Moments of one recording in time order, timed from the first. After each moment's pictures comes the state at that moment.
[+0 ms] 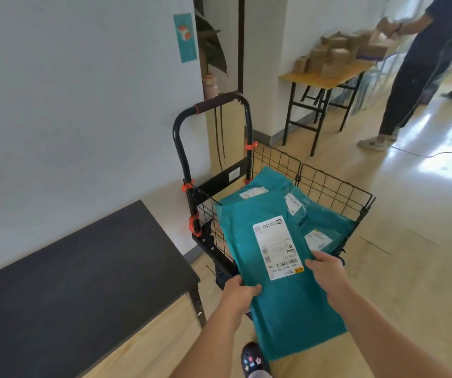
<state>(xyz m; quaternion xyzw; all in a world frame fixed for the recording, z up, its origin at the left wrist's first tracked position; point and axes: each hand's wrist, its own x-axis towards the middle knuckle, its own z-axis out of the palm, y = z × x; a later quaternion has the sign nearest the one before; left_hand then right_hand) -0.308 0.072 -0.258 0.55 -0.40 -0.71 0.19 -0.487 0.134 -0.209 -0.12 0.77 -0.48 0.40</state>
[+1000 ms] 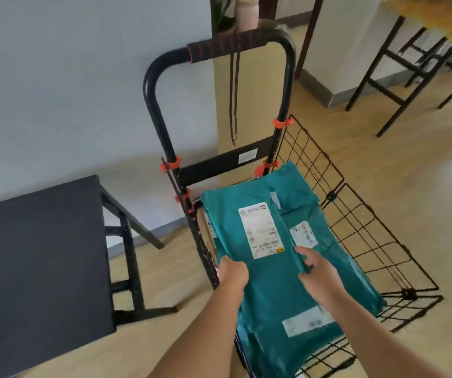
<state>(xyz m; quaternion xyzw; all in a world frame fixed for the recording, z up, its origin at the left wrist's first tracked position) -0.522 -0.133 -0.315 0.76 -0.27 -0.56 0.17 -0.703 -0.093 -0.311 -0.40 0.81 -0.14 0.41</state>
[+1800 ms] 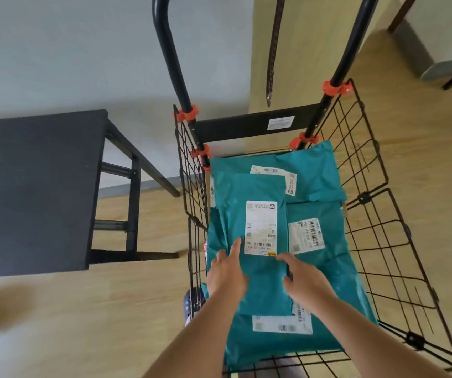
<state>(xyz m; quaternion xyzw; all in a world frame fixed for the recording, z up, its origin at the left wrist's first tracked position) -0.574 -0.098 -0.372 0.79 -0.49 -0.36 -0.08 -0.748 -0.128 -0.362 -0.65 0.62 0.15 0.41</state>
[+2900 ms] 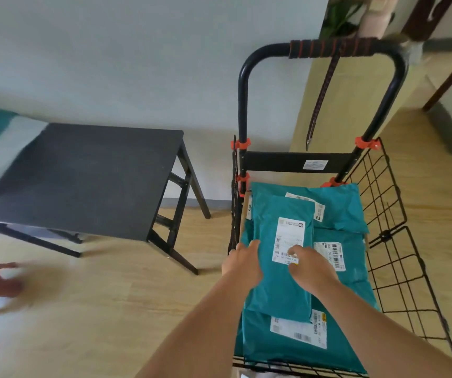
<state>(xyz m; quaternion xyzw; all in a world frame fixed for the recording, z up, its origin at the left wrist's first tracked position) -0.547 -0.080 -0.271 0.79 -0.50 -0.36 -0.03 -0.701 -0.137 -0.292 -0.74 0.59 0.10 0.31</state>
